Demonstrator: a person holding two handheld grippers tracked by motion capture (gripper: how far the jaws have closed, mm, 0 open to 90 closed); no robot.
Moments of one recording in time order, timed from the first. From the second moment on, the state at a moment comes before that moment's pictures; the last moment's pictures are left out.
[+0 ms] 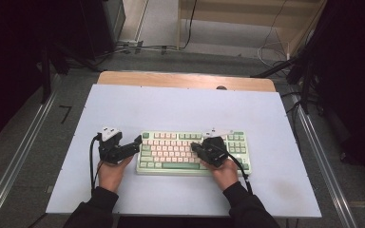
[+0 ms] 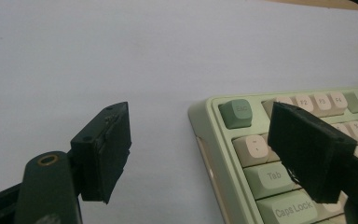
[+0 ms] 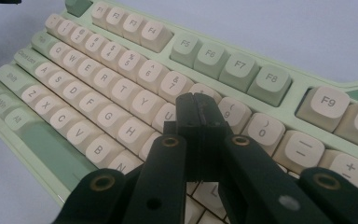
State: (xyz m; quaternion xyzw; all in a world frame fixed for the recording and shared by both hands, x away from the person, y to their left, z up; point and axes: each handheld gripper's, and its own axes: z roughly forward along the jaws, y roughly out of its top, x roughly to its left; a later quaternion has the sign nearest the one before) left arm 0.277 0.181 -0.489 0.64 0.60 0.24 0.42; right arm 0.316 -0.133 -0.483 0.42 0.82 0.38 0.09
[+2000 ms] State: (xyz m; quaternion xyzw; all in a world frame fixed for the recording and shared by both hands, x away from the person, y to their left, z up) left arm 0.271 0.137 -0.472 0.69 0.52 0.20 0.47; right arm 0.314 -0.157 -0.461 0.42 0.80 0.41 0.13
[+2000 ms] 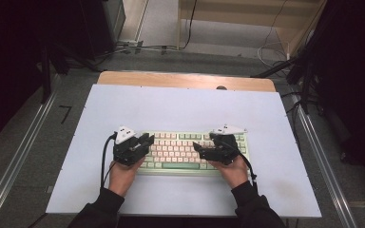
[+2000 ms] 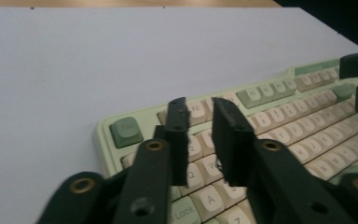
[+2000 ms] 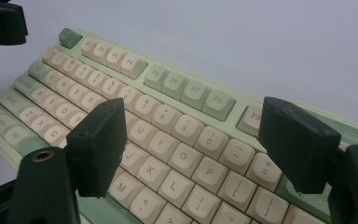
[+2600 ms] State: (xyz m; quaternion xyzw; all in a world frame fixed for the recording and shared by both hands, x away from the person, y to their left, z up) left arm 0.282 0.091 -0.480 0.74 0.48 0.17 0.44; right arm 0.315 -0.158 -0.463 0.42 0.80 0.40 0.13
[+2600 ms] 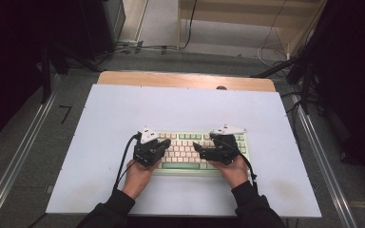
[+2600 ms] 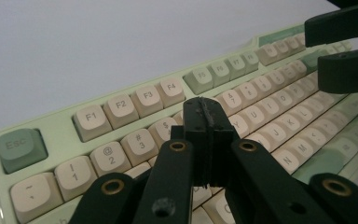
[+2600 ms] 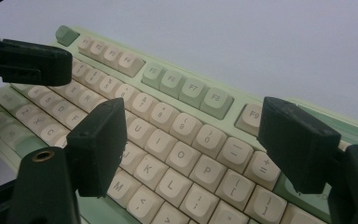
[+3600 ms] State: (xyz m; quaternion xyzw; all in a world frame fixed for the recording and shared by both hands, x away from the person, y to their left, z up) left arm 0.290 0.081 -0.492 0.75 0.50 0.15 0.41; right arm 0.315 -0.157 -0.463 0.42 0.80 0.40 0.13
